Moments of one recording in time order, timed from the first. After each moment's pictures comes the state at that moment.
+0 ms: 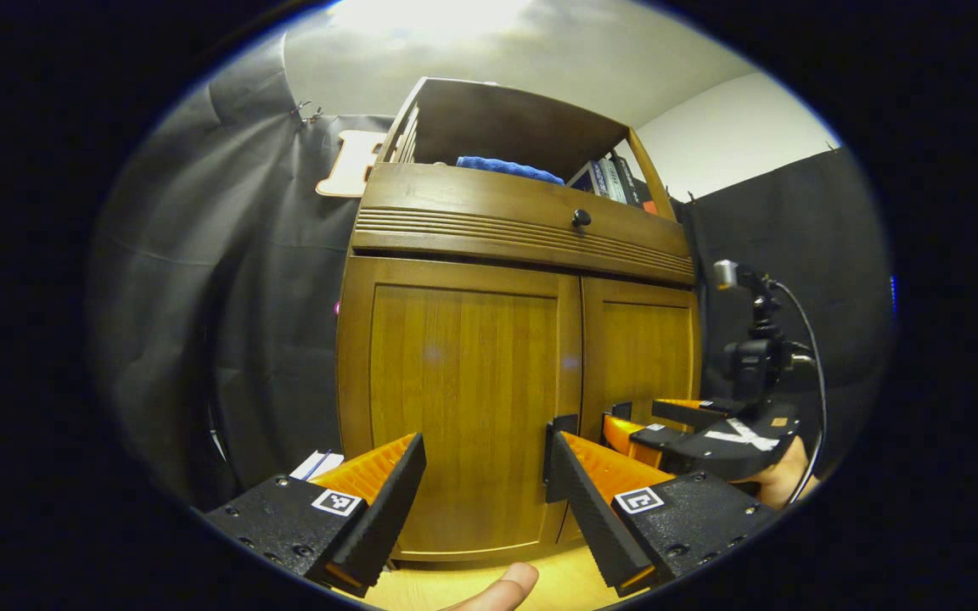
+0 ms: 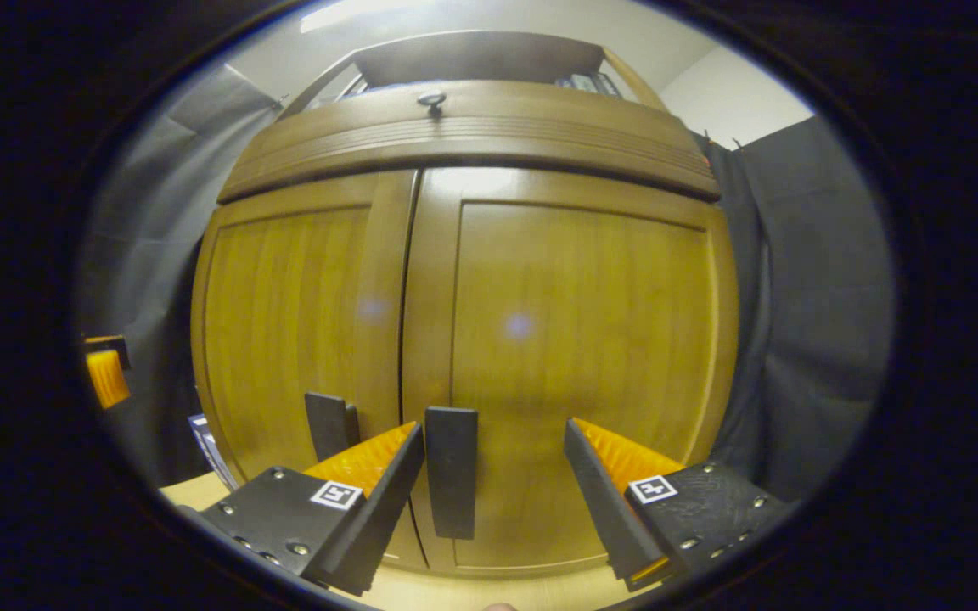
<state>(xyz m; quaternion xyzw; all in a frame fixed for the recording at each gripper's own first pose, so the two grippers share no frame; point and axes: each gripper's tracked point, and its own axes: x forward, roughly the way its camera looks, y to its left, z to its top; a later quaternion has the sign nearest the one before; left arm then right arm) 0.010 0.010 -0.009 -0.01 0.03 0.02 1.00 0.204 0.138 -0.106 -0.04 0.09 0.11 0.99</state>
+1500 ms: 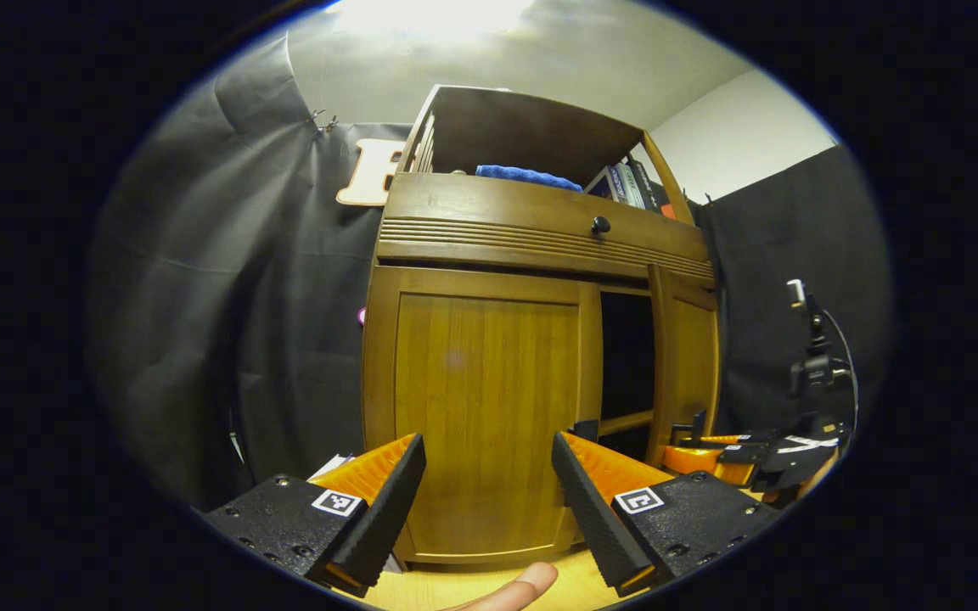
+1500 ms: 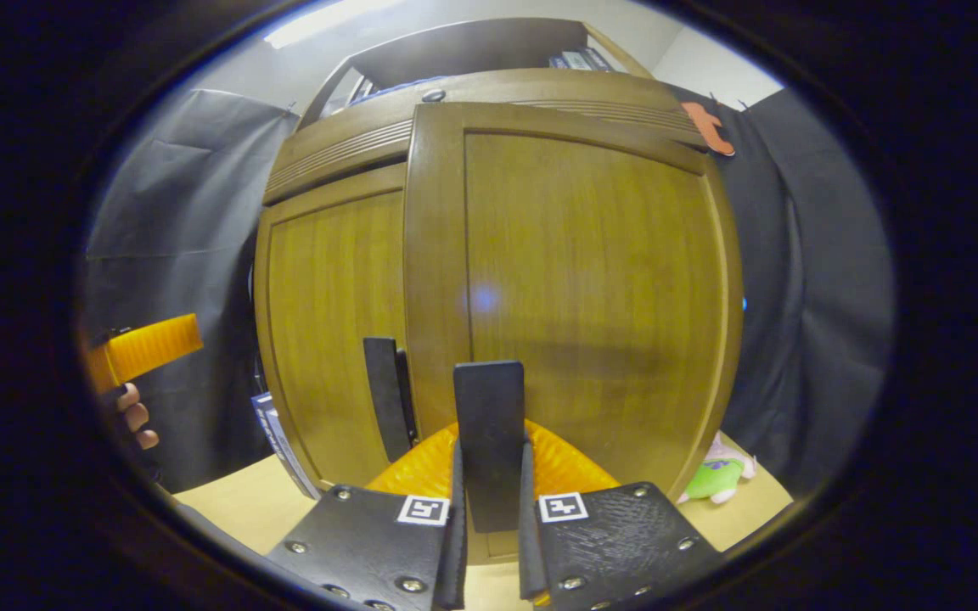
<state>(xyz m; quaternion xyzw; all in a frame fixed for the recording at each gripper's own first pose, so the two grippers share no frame) 0.007 0.020 -0.006 0.00 0.02 0.05 1.00 0.130 0.112 -0.110 0.03 0.14 0.20 0.97</state>
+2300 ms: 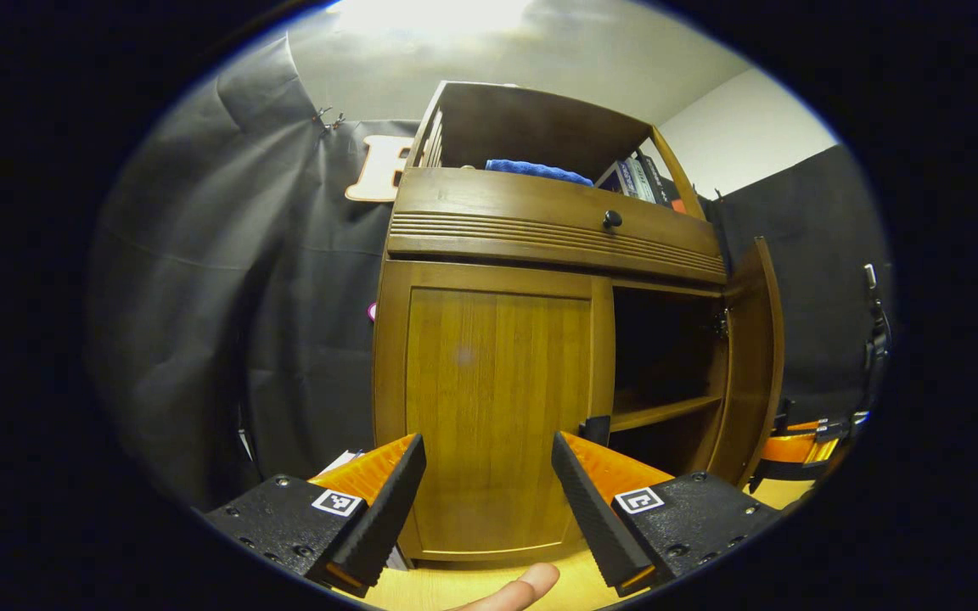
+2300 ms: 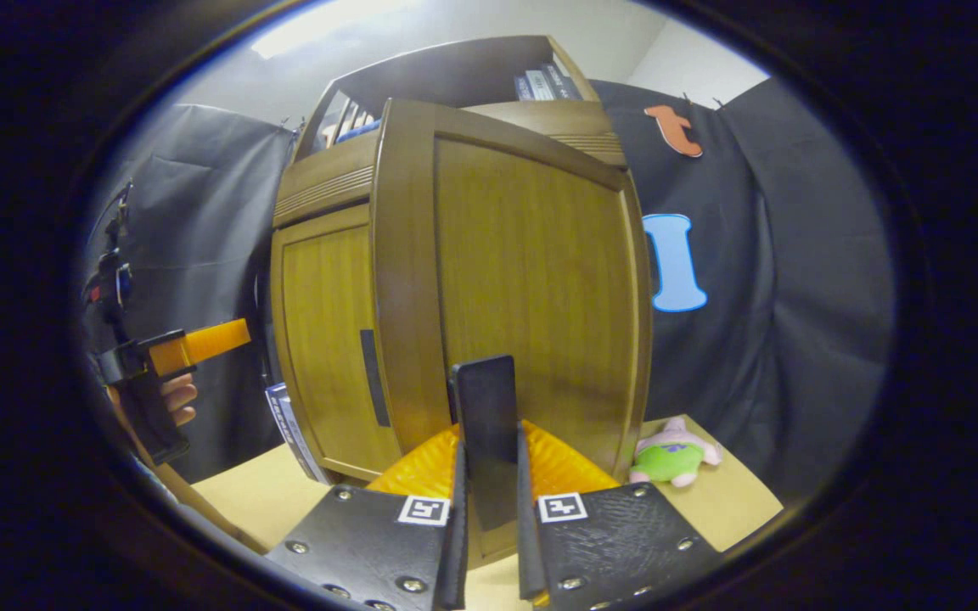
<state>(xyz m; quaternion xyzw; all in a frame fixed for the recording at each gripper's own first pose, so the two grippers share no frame) 0.005 0.027 -0.009 -0.01 0.03 0.06 1.00 0.076 0.028 -0.094 0.04 0.13 0.18 0.97</state>
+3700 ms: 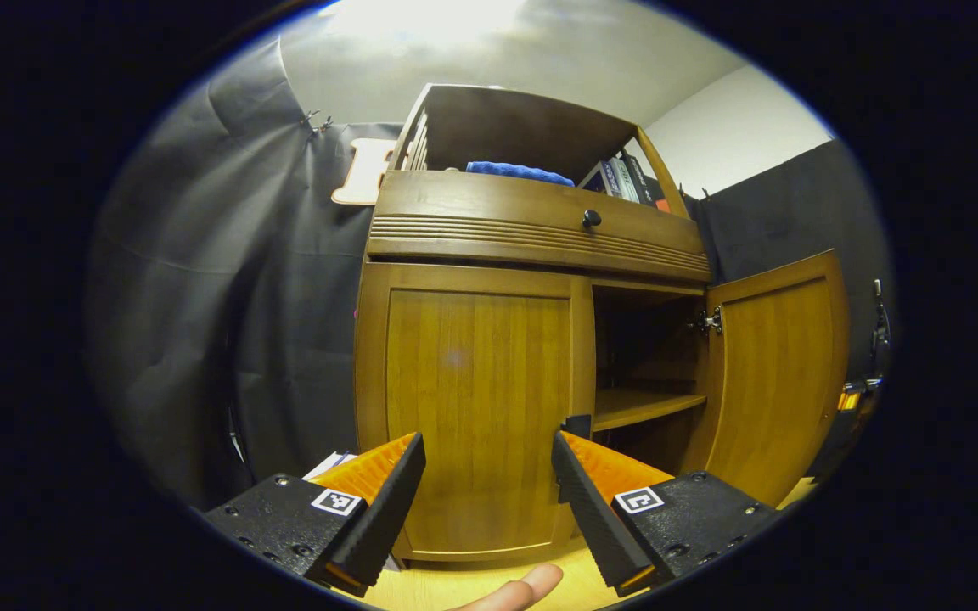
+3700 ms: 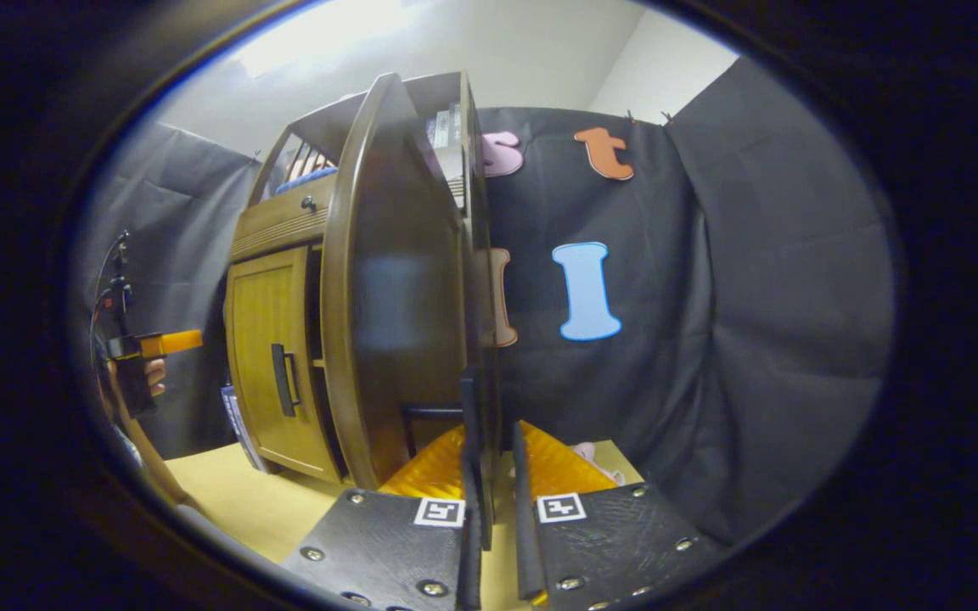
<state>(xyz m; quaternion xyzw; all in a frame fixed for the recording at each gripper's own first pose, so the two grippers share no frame) 0.008 0.007 -0.013 0.00 0.02 0.04 1.00 0.098 -0.175 -0.089 0.04 0.08 0.15 0.98</state>
